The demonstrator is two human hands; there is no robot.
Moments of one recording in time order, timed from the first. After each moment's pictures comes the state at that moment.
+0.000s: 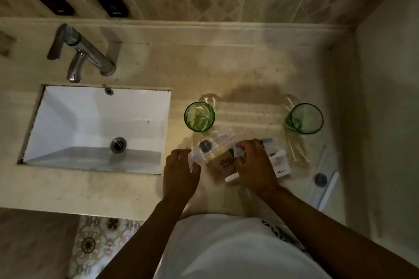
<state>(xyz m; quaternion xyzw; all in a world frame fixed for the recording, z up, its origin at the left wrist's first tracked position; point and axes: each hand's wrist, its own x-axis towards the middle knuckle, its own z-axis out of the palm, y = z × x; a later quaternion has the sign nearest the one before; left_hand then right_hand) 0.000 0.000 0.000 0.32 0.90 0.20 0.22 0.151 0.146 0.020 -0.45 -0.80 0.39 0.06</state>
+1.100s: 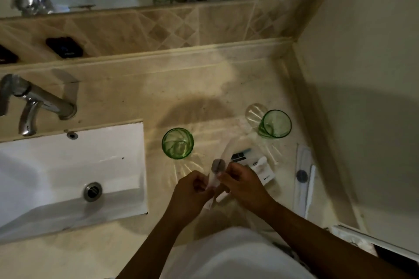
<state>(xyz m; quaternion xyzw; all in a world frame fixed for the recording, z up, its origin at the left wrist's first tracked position) 0.002 0.050 0.059 0.28 0.75 0.30 0.52 0.149 0.136 0.050 -0.52 -0.58 0.62 0.10</state>
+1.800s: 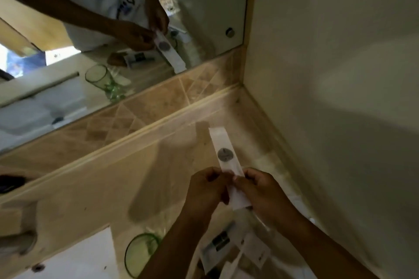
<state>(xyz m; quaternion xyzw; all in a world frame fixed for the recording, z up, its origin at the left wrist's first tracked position) 0.057 0.295 0.103 0.25 0.68 0.35 0.59 0.197 0.308 0.099 -0.57 -0.44 0.65 0.24</state>
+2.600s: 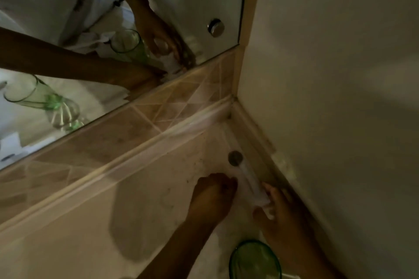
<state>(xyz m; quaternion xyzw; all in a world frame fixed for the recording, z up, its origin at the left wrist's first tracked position) 0.063 0.421 -0.019 0.58 0.68 0.11 0.43 0.230 0.380 0.003 -0.74 -0.51 0.43 0.08</state>
